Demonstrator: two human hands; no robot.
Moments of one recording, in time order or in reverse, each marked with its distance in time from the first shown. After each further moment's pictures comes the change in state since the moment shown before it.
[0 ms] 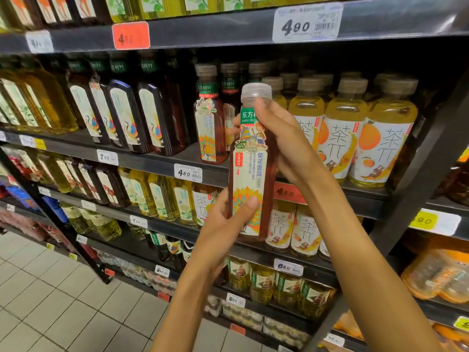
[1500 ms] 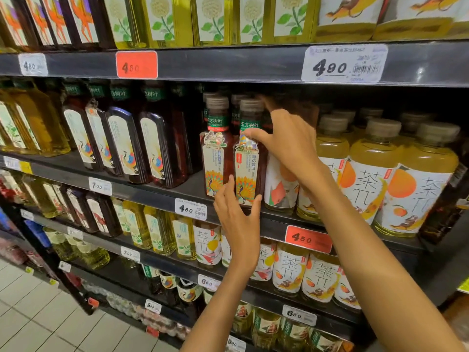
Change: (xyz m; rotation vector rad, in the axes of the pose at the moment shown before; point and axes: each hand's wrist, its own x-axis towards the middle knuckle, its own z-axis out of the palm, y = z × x) left_hand 0.135 -0.042 0.010 0.552 0.688 0.407; right_hand 0.114 0.015 -0.027 -1.569 0.359 -0.217
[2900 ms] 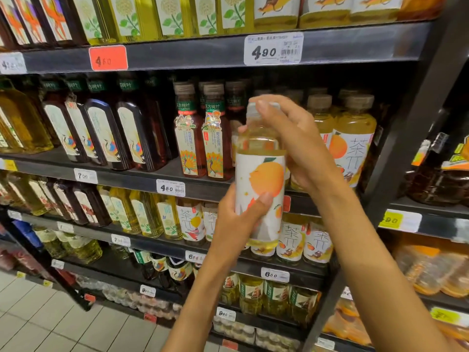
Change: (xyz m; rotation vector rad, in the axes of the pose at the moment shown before) left_hand -0.070 0.085 -0.081 -0.660 -0.649 -0.208; right_hand -0.108 0.006 -0.097 1.290 -0.101 0.149
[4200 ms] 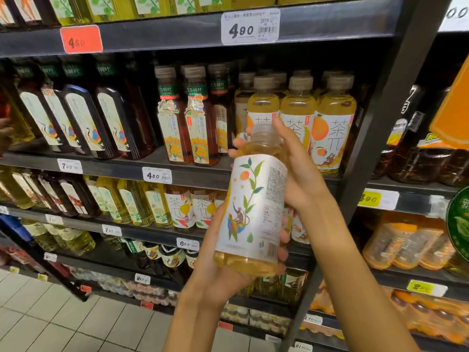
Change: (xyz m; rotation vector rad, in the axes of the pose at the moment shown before) left_hand -0.052 -0.006 0.006 -0.801 -0.480 -0.551; right_hand -0.045 0.025 -0.019 0.650 -0.051 0.482
